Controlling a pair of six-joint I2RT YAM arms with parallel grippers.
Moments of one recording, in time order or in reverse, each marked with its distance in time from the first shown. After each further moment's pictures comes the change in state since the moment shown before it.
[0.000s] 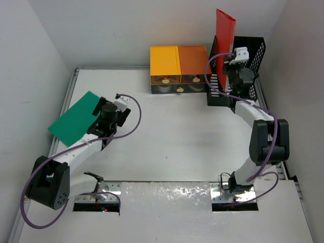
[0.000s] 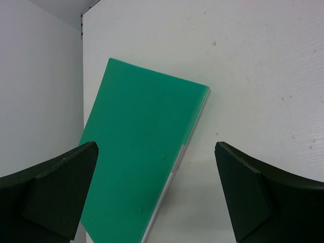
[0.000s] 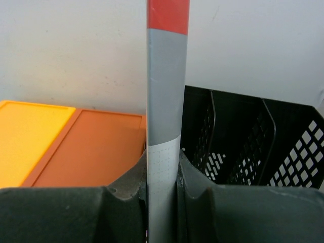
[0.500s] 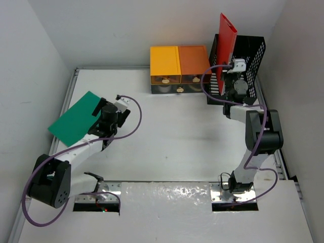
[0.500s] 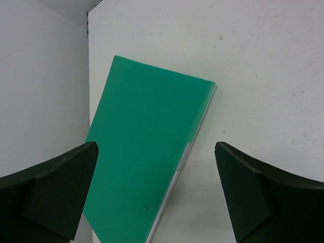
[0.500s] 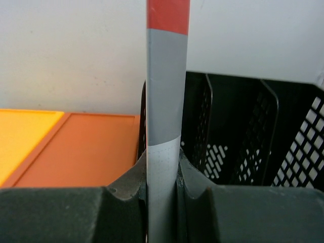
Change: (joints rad) left arm 0.001 0.019 -0.019 0.041 -0.026 0.036; right arm 0.000 0.144 -0.138 0.404 0.053 0.035
